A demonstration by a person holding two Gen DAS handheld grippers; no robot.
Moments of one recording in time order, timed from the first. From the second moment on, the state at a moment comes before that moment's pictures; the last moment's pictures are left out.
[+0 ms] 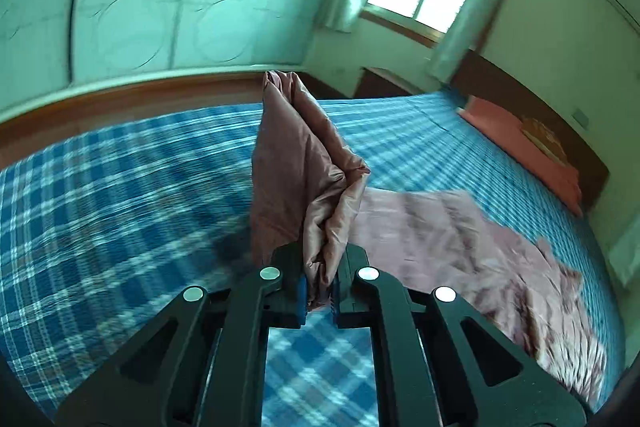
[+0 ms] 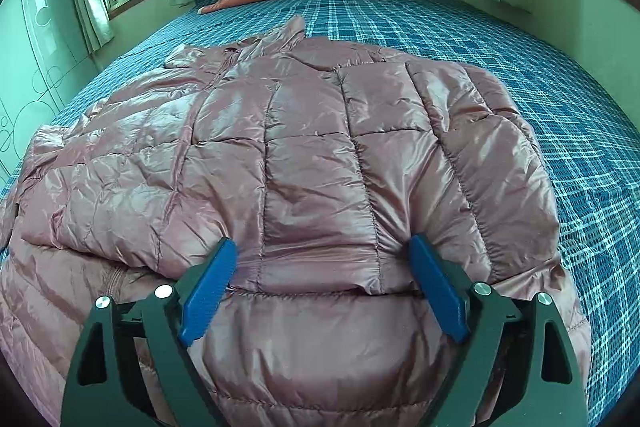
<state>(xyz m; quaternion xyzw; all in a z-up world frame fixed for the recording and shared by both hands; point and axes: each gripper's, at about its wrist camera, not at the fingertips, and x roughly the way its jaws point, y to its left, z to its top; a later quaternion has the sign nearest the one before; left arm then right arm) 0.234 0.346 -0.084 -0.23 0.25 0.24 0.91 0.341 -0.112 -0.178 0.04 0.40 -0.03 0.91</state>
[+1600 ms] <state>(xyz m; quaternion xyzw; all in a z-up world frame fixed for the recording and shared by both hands) 0.283 0.166 -0.108 -0.02 0.33 0.10 0.94 0.335 -0.057 -0.108 0.08 0.37 0.06 0.93</state>
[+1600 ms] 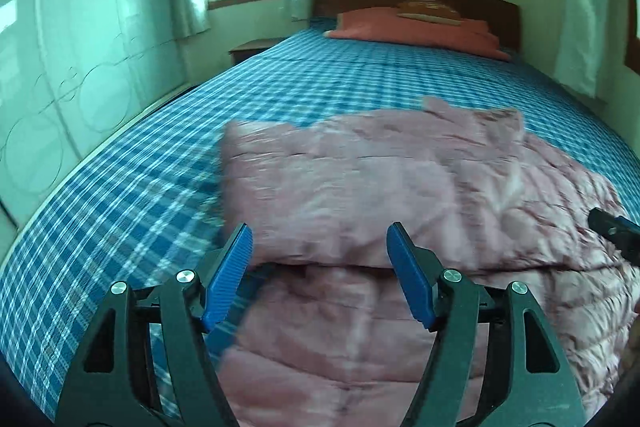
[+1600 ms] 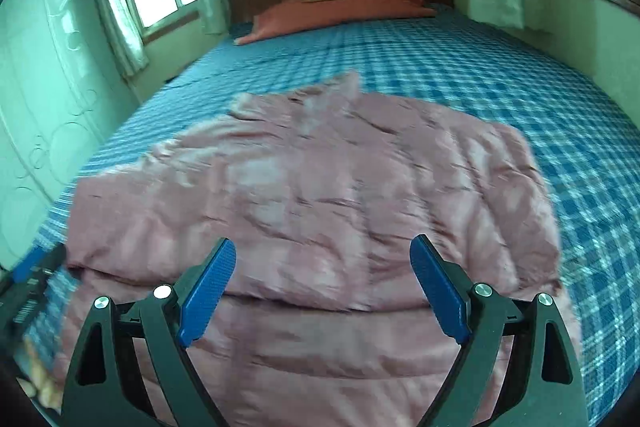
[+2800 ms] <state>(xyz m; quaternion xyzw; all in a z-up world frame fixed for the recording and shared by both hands) 0.328 0.184 -0.124 -0.01 0.37 0.10 0.93 0.348 -0.187 -0.145 0.11 0.40 -0.04 0.91</state>
